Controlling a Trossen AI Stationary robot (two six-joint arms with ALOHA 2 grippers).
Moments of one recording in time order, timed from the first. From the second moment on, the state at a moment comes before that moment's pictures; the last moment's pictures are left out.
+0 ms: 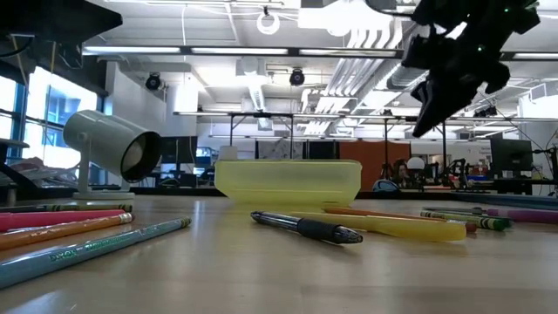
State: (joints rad) left arm -0.75 0.03 0.16 0.18 -1.04 0.07; right arm -0.13 1.05 0.67 -0.59 0.09 -0.01
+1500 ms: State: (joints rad) left arm -0.75 0.03 0.16 0.13 -1.04 0.05; right arm -0.13 1.21 0.67 -0.56 0.11 -0.16
